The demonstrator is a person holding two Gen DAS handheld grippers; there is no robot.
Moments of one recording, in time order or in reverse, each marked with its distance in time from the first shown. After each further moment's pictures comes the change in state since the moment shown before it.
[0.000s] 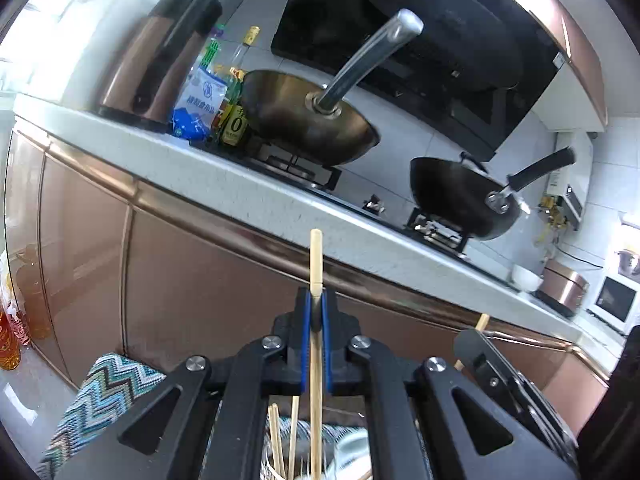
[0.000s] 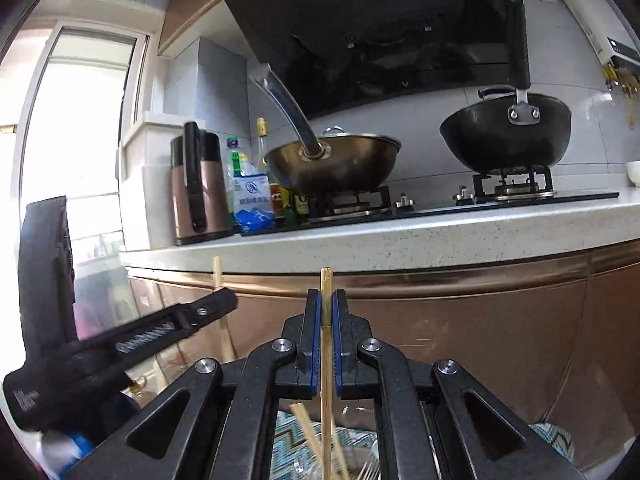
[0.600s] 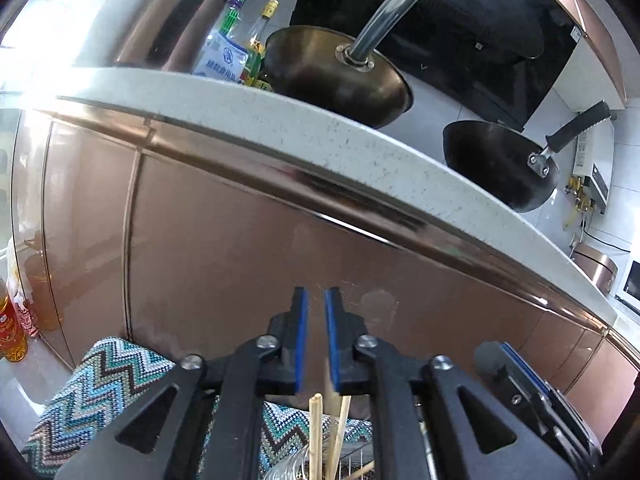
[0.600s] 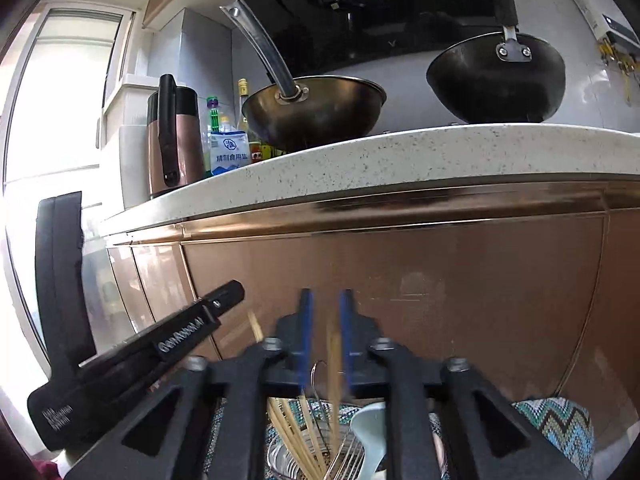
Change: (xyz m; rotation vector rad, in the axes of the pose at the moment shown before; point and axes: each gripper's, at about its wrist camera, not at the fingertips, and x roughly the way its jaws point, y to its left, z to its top) left arm 0.035 0.024 -0.050 0.019 0.016 0.077; right arm 0.022 -0.017 -0.050 0.017 0.066 -0.043
